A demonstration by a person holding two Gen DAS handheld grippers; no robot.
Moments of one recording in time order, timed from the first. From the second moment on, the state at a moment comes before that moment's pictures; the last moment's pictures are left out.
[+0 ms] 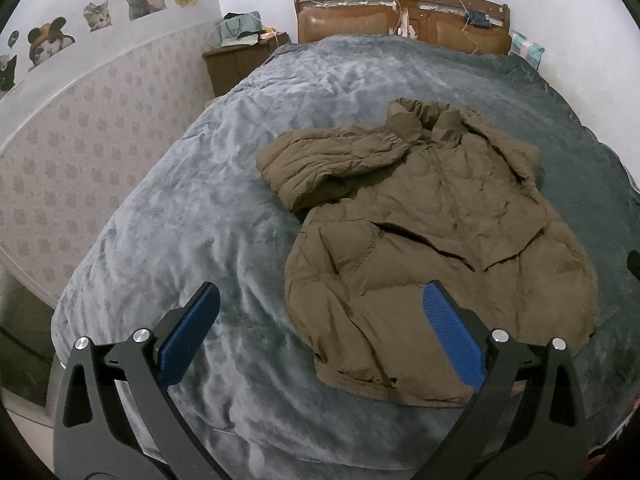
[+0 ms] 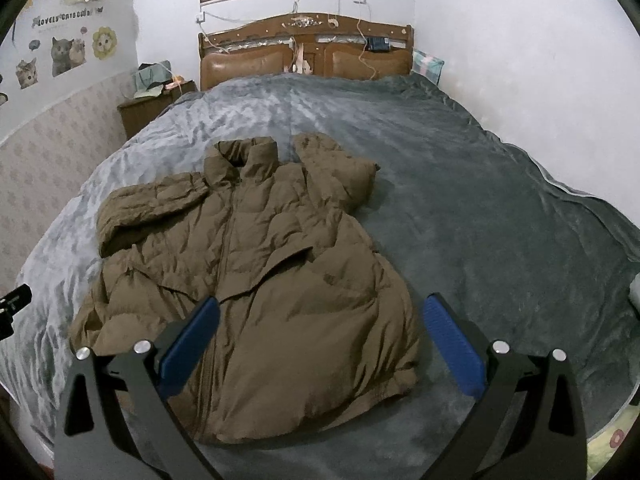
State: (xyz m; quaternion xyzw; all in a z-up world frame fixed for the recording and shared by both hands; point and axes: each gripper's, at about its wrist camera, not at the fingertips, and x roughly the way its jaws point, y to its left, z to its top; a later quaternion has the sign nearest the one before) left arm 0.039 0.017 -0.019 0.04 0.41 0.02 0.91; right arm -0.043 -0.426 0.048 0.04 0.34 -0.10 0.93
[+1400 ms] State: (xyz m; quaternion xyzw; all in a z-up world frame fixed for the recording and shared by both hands) left arm 0.090 0.053 -0.135 0.00 0.46 -0.02 0.89; right arm -0.019 -0.499 -0.029 0.06 0.38 -0.10 0.92
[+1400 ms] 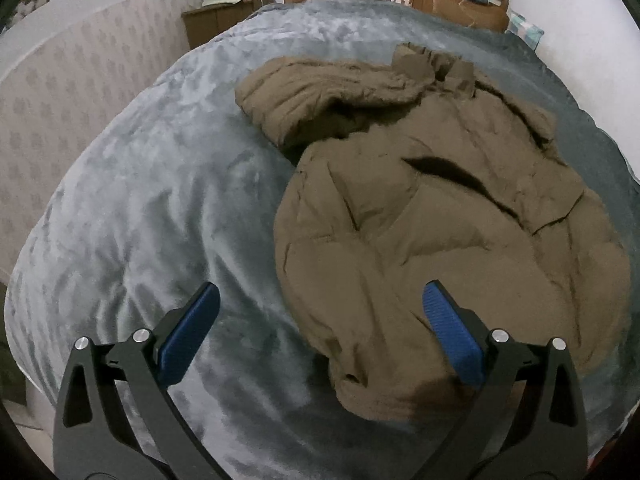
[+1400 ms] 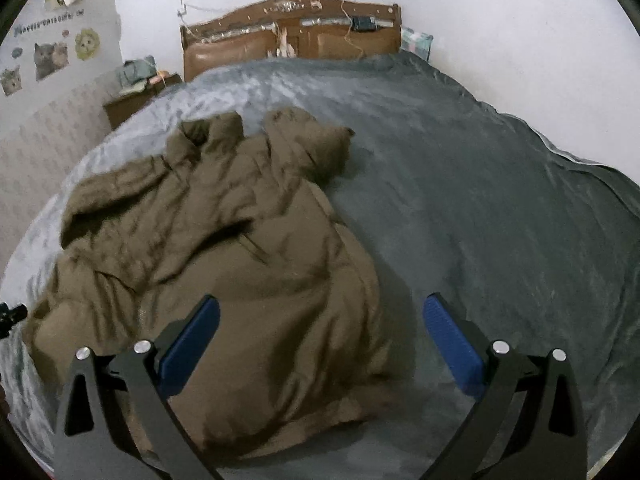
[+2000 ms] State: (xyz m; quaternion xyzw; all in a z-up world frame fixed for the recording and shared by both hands) left arm 0.113 0.017 -0.180 0.02 0.49 -0.02 0.87; right arm 0.005 -0.532 -0.084 0.06 0.42 -0.08 0.90
